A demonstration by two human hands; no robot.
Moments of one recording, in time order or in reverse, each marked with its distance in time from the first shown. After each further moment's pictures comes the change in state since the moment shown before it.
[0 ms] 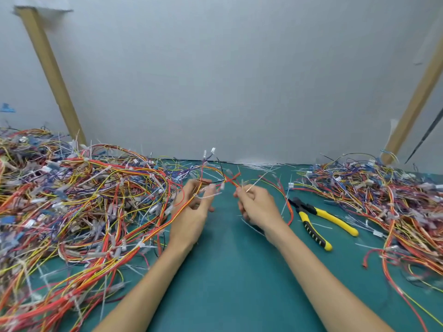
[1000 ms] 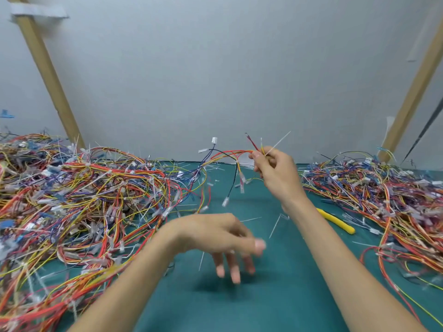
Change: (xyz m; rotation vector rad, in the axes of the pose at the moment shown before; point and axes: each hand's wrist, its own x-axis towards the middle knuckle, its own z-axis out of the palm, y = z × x) left_hand -0.001 0.075 -0.002 0.220 -1.352 -0.475; right_hand 0.013 -0.046 -0.053 0.142 0.143 -0.328
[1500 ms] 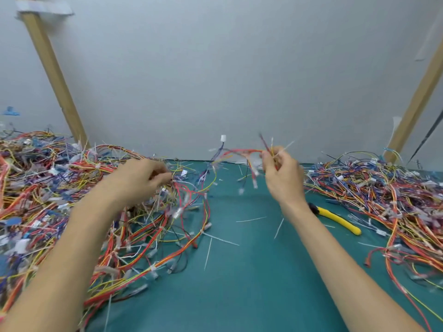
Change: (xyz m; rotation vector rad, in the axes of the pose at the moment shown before) left_hand -0.075 -0.038 -0.097 0.748 0.941 -0.197; right_hand 0.000 0.014 0.011 -0.202 0.227 -0.056
